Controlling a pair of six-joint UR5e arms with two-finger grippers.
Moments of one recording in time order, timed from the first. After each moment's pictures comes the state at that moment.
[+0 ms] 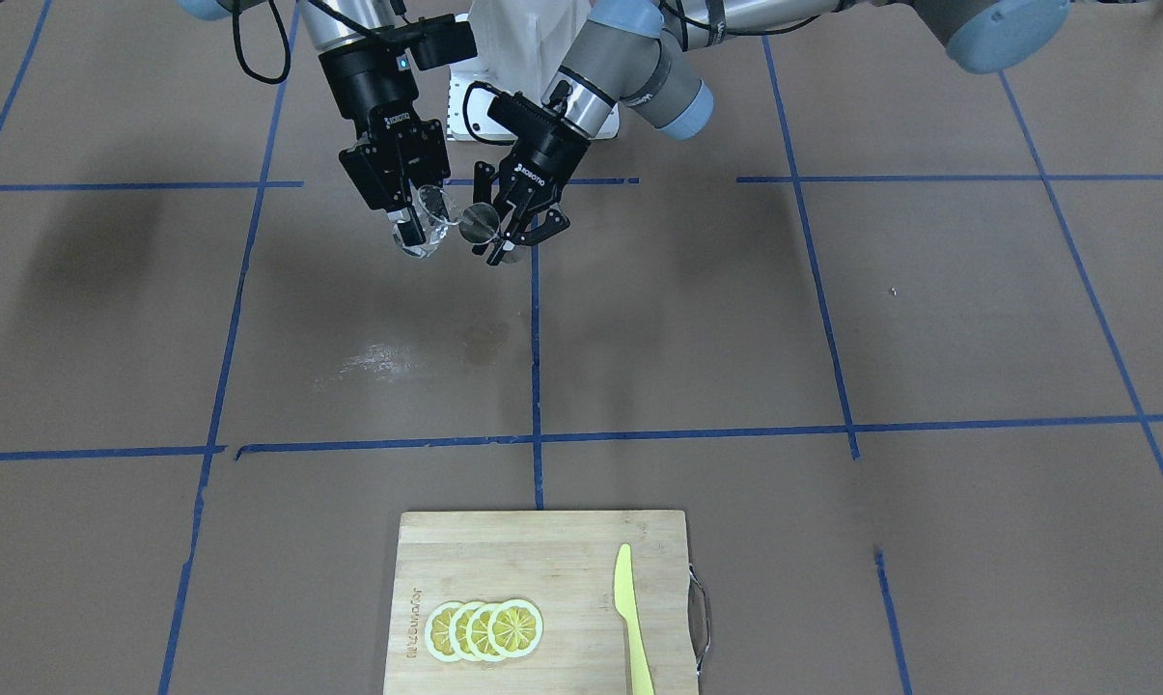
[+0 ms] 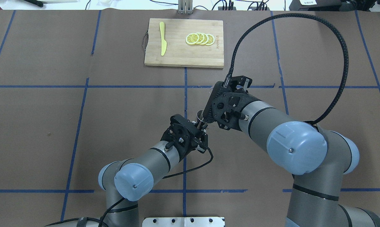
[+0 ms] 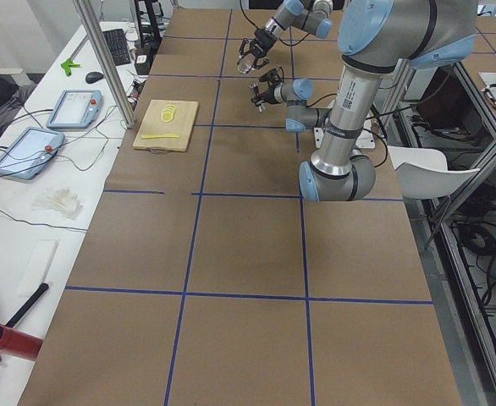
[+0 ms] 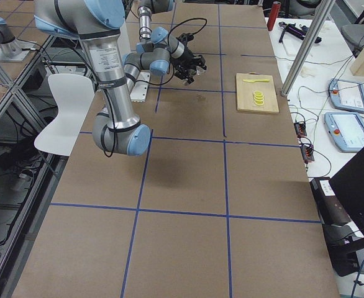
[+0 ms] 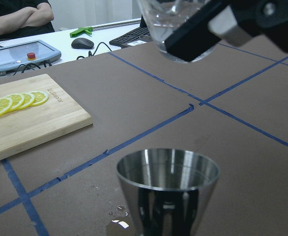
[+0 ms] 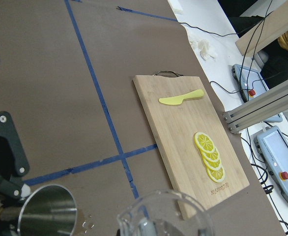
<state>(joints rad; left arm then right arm) -0.21 -2.21 -1.53 -2.54 -1.10 -0.58 0.37 -1.18 2.11 -1.31 1.18 -0.02</state>
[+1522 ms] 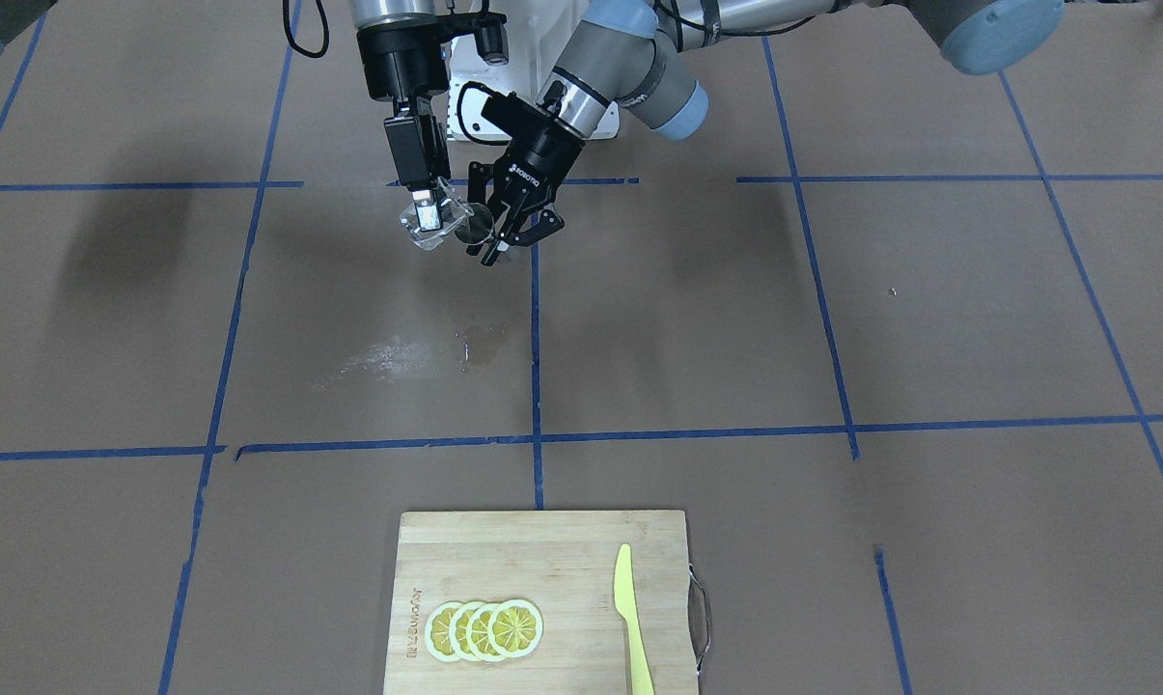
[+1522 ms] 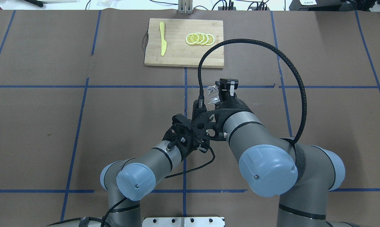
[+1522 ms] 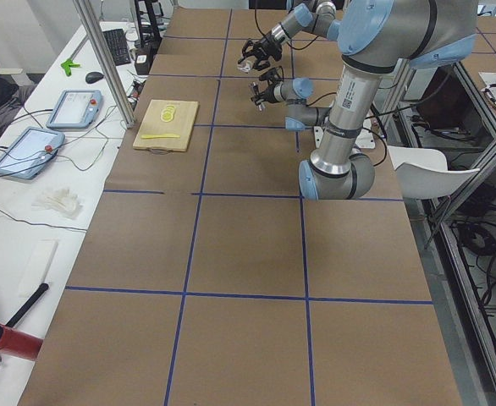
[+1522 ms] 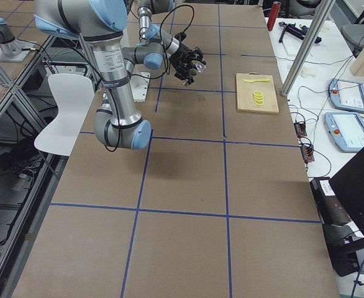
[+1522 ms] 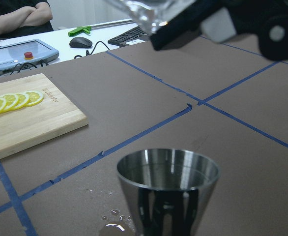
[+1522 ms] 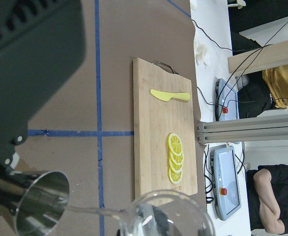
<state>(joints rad) -0.21 -2.22 -1.52 -2.54 -1.10 -0.58 0.27 -1.11 2.11 -1.47 0.93 -0.29</state>
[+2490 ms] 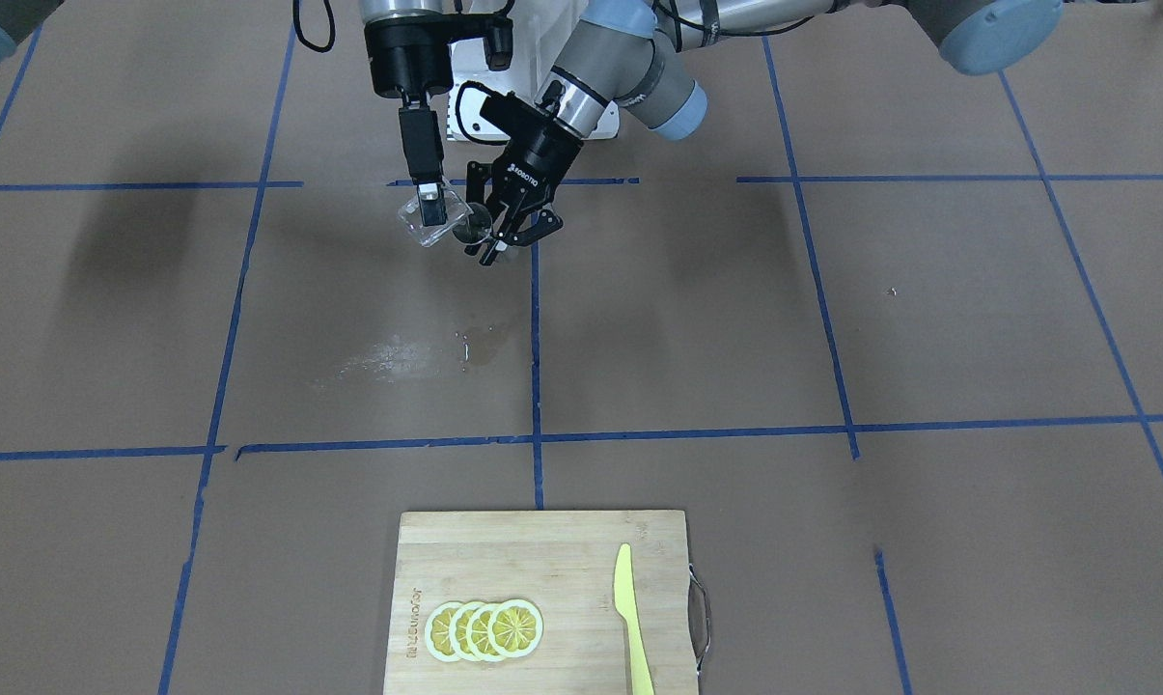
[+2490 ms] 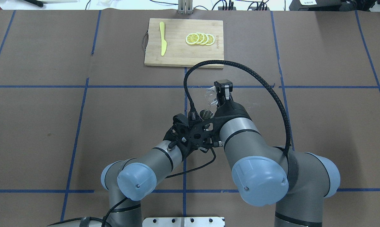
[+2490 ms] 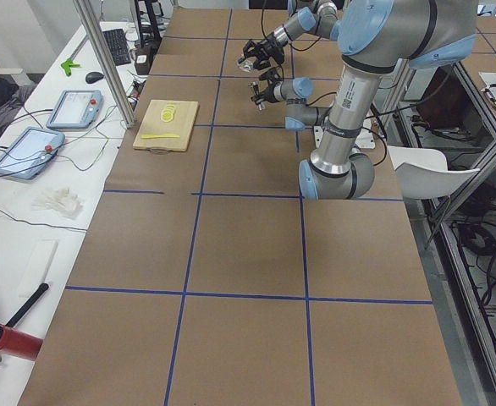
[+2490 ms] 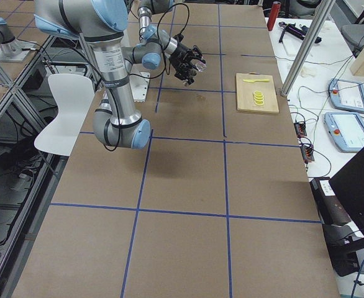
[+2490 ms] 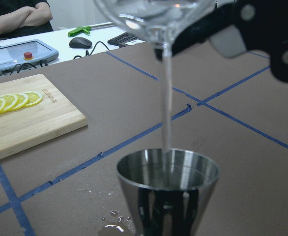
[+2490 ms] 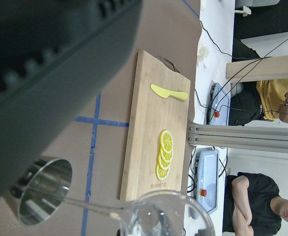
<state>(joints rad) -0.21 -2.22 -1.52 -2.54 -1.10 -0.58 0.25 -1.10 2.10 -1.51 0.84 -0.43</state>
